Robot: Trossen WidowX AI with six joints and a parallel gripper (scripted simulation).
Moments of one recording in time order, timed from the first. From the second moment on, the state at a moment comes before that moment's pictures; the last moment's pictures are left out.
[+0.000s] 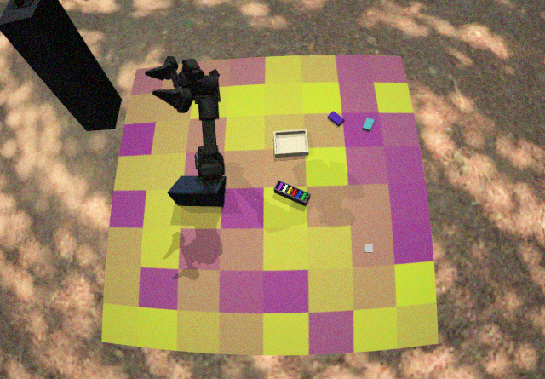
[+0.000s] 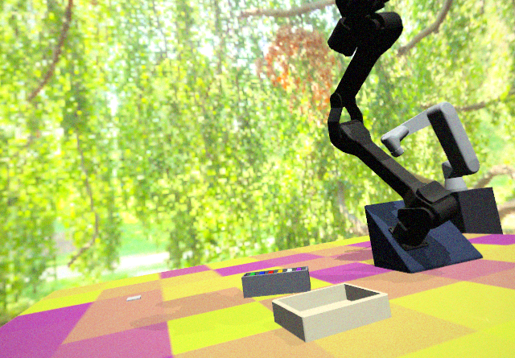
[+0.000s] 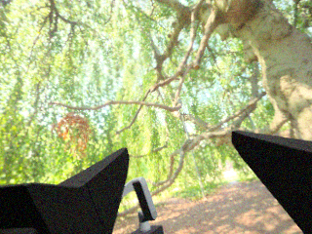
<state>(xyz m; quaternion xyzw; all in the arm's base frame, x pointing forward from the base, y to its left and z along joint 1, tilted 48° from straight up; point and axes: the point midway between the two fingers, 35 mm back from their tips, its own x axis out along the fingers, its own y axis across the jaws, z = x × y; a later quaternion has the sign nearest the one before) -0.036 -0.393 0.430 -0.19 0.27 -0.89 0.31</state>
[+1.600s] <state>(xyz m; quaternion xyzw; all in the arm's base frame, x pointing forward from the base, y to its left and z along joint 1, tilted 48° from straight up) -0.058 0.111 0.631 -0.44 -0.18 -0.84 -0.26</state>
